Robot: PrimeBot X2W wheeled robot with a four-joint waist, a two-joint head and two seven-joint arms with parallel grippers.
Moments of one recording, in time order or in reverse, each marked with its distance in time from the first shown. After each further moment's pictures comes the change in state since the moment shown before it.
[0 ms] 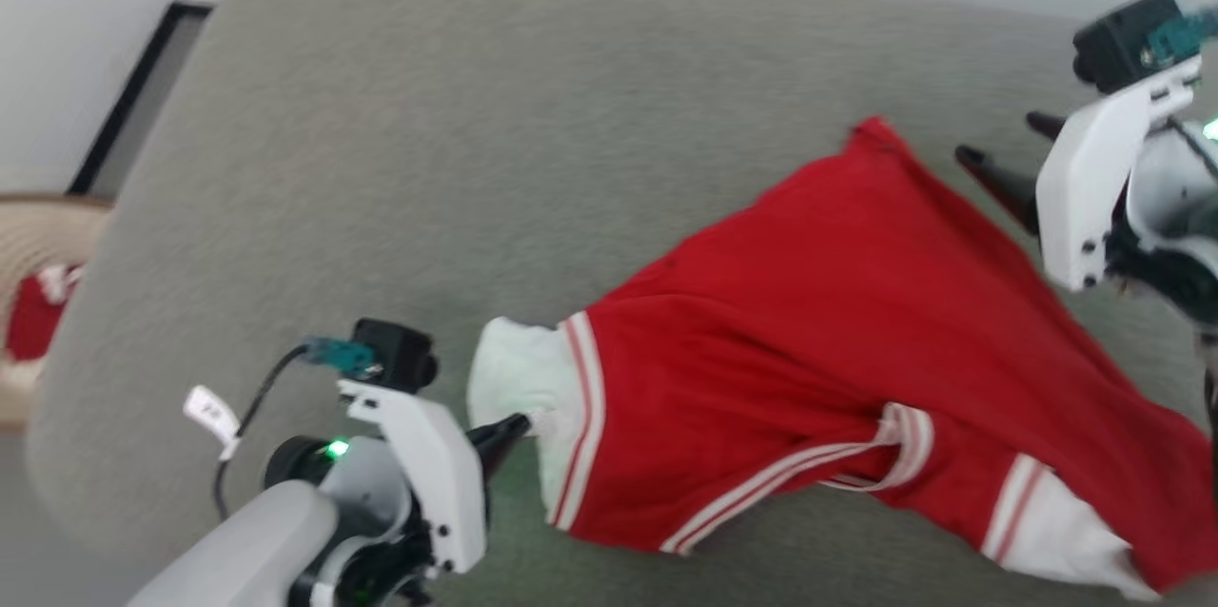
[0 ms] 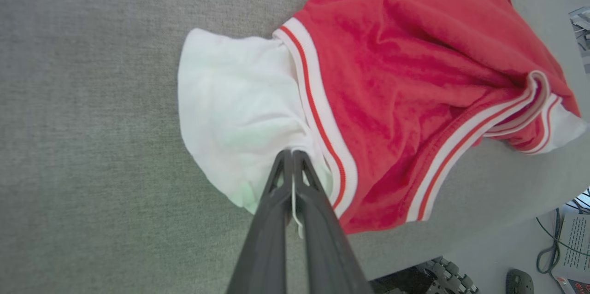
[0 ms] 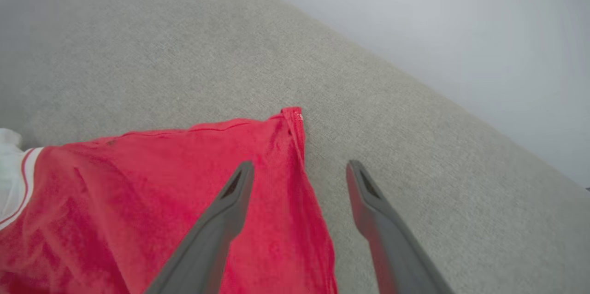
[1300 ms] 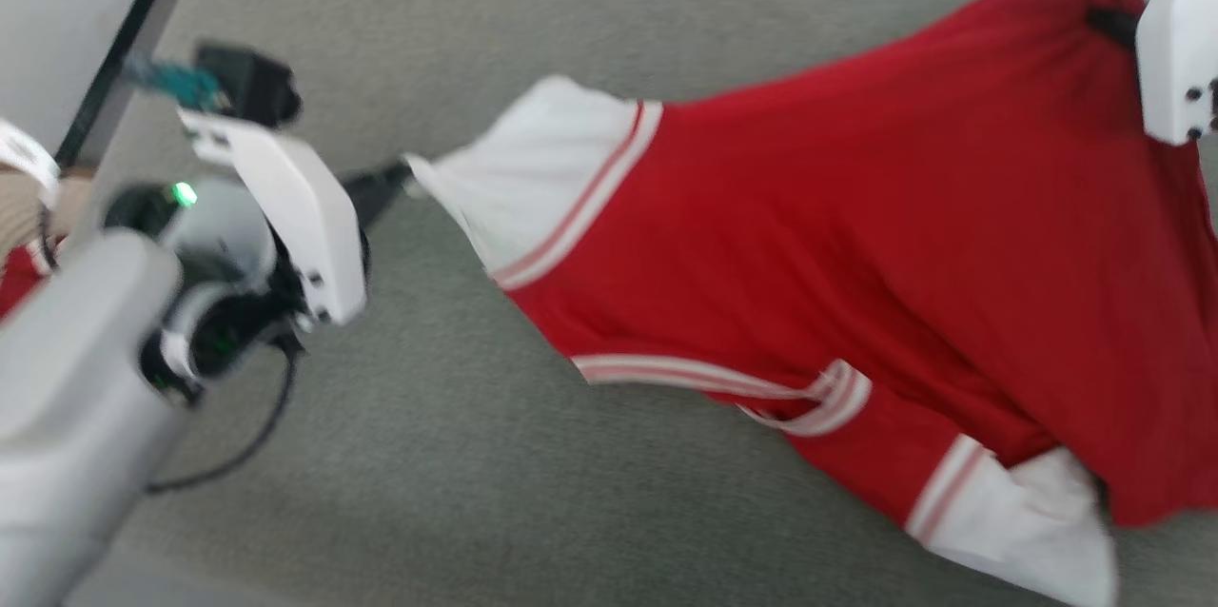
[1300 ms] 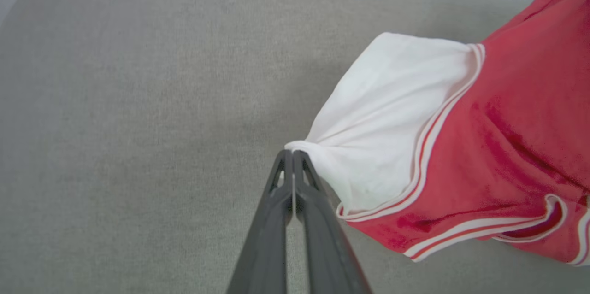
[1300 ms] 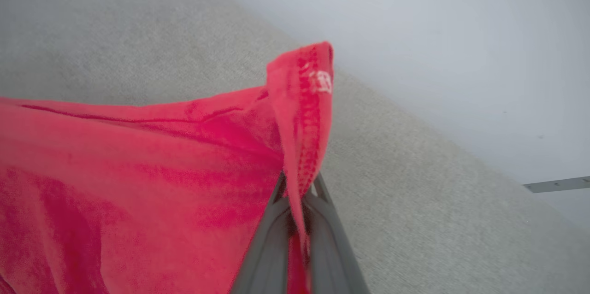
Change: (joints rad) left arm -0.342 0.068 0.094 0.128 0.011 -0.058 0.108; right arm -0.390 -0.125 0.331 0.343 0.218 0.000 -0.060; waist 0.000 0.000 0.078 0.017
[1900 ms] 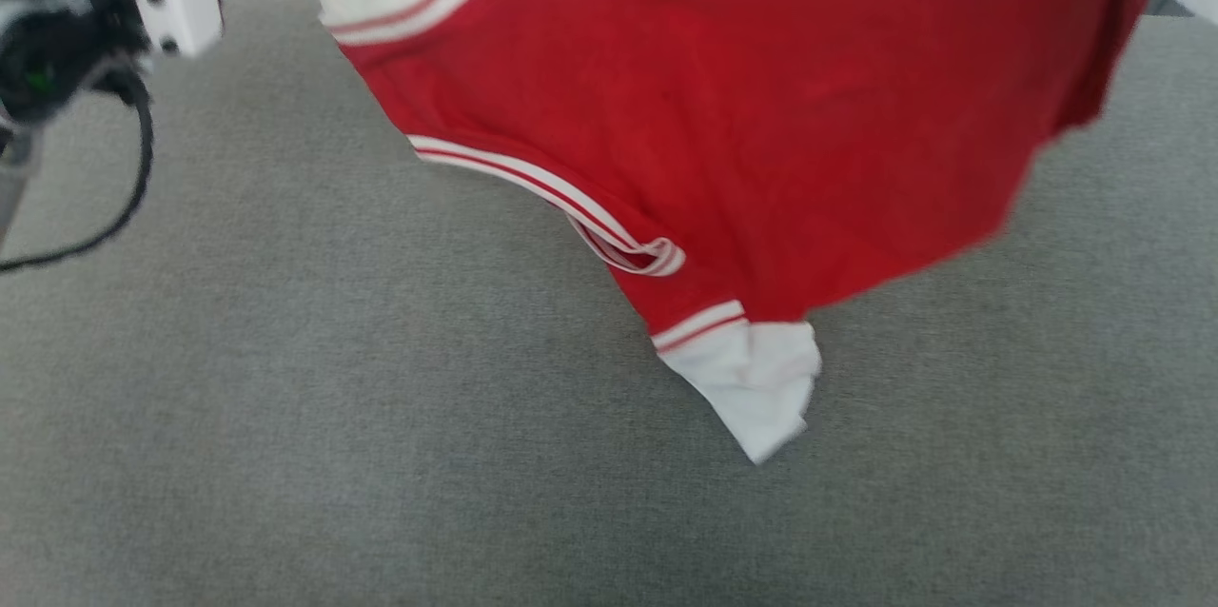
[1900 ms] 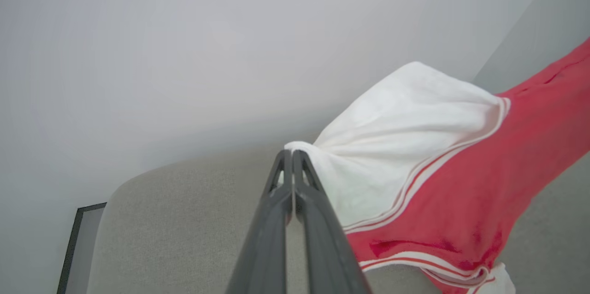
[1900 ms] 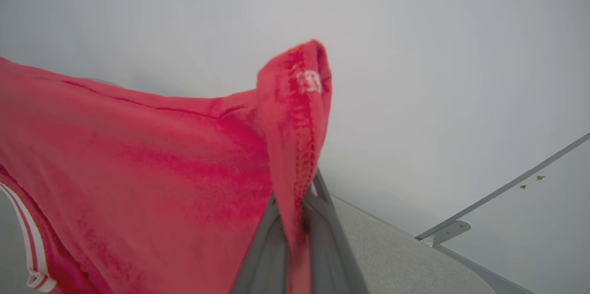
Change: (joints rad) left arm -0.401 0.058 0.049 0.078 0.066 0.011 0.181; right arm -0.075 0.013 -0.134 -0.168 -0.017 0.000 -0.075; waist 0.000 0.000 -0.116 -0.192
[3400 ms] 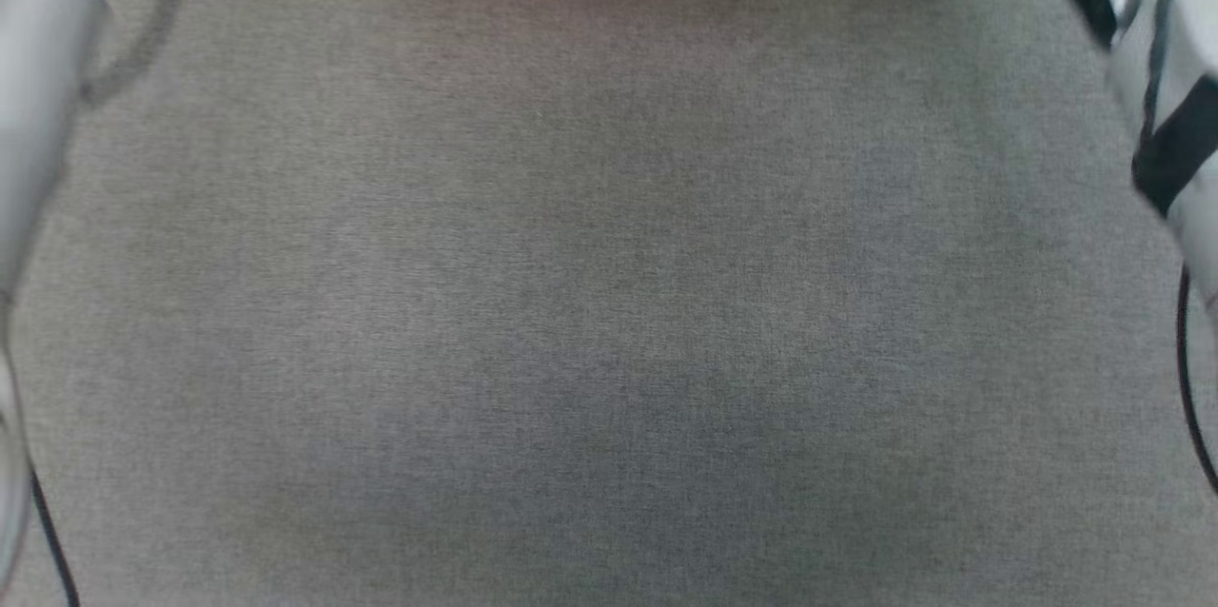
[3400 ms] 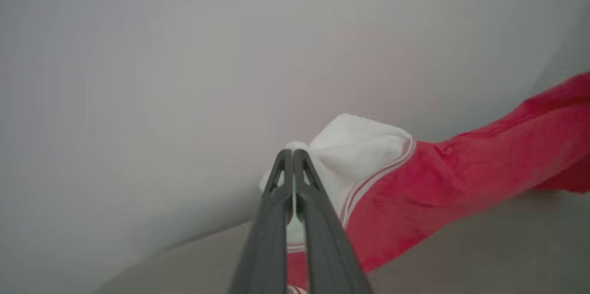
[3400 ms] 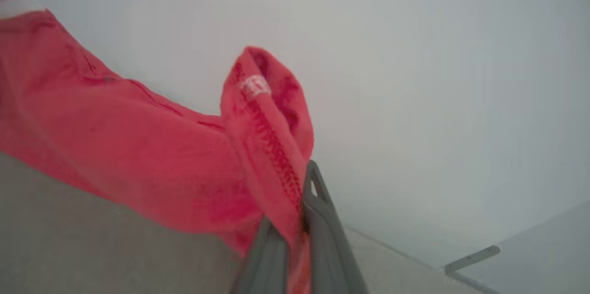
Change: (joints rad) left arm -0.331 -0.258 -0.147 0.628 0.205 -0.230 -0.527; right arm -0.207 0.431 -0.098 0.717 -0.551 0.000 -0.616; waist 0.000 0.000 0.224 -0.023
